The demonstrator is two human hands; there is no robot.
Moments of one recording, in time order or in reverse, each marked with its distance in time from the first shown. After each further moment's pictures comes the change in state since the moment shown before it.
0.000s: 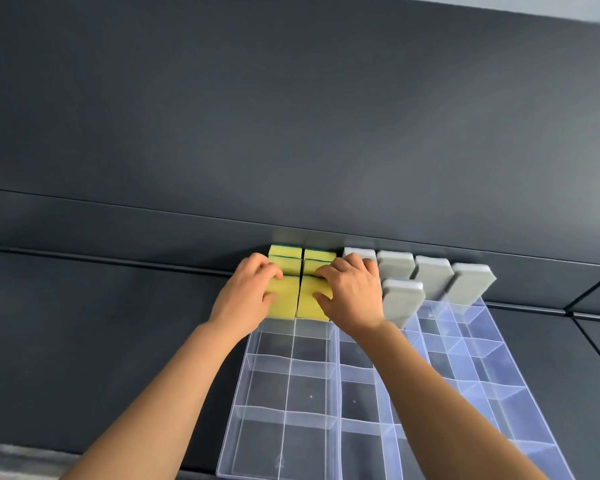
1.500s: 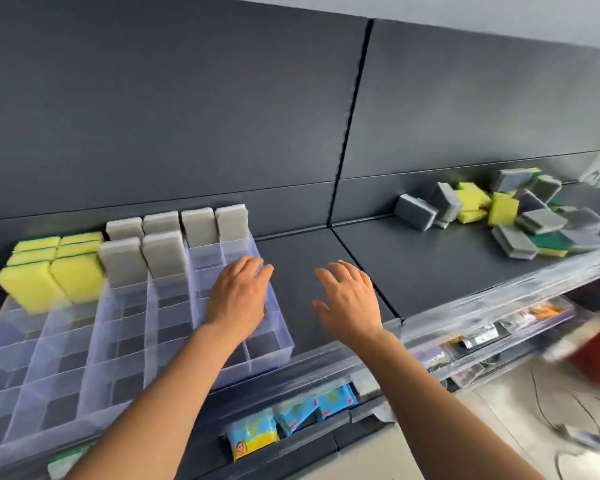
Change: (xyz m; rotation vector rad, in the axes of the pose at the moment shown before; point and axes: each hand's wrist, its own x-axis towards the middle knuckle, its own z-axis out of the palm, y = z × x) left_hand -0.043 0.299 0.140 0.241 0.028 0.522; right_hand -0.265 0.222 -0.123 -0.097 -0.105 0.430
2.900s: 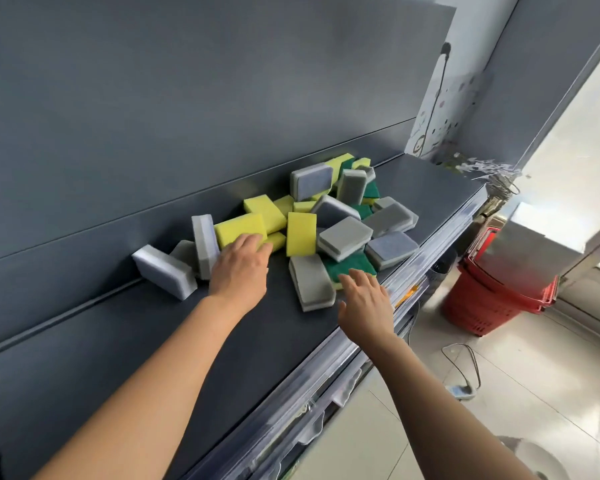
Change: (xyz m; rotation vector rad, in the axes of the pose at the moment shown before) left_hand 0.381 0.402 0.206 -0.179 -0.095 0.281; right_hand 0.018 0.538 -0.004 -0.085 -0.094 0.571
